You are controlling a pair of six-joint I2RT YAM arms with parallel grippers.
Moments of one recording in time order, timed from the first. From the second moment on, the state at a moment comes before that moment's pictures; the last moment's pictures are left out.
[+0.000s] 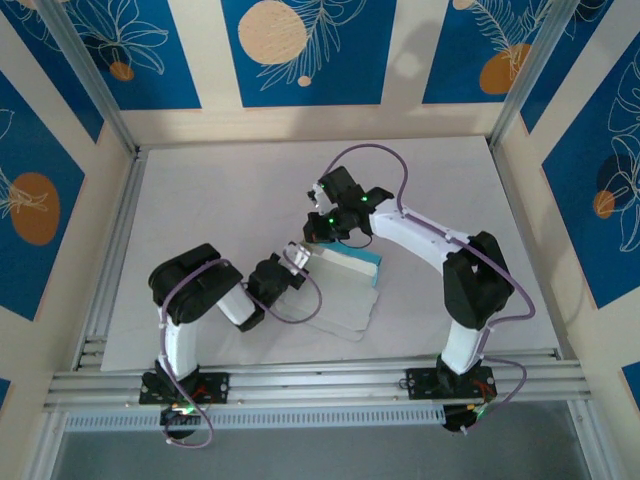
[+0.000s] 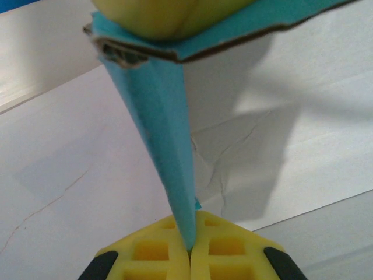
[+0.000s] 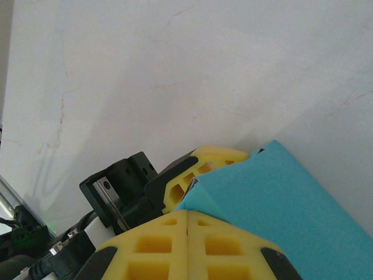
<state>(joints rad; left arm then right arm) -0.78 1.95 0.46 1.28 -0.23 0.19 0.66 1.78 1.41 -0.64 -0.36 0.47</state>
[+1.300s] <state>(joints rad) -0.90 2.06 0.58 1.30 -0.46 0.22 0.45 1.80 1.48 -0.78 -0.46 0.25</state>
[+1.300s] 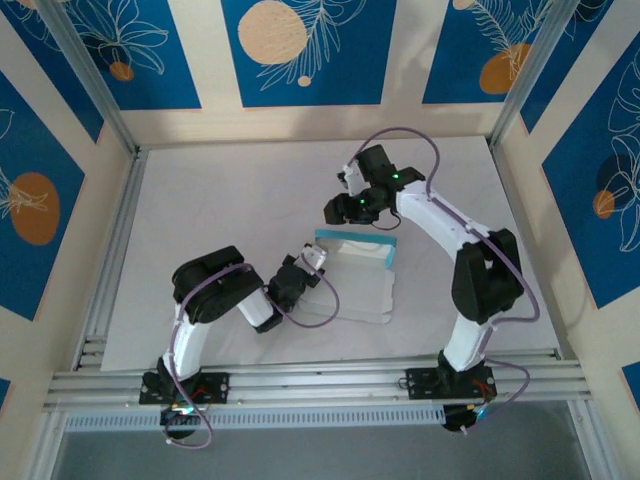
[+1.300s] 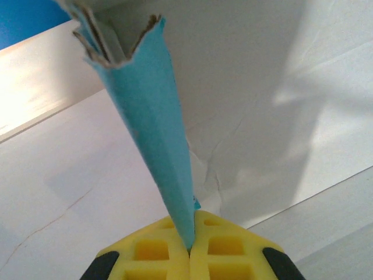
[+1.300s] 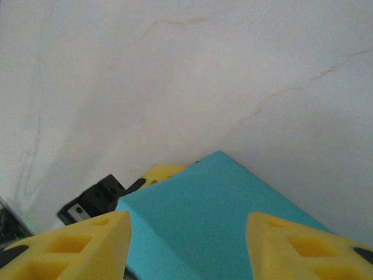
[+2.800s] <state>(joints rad) -0.73 1.99 0.51 1.29 -0.07 0.10 0.35 1.94 1.12 -0.05 -1.16 0.76</state>
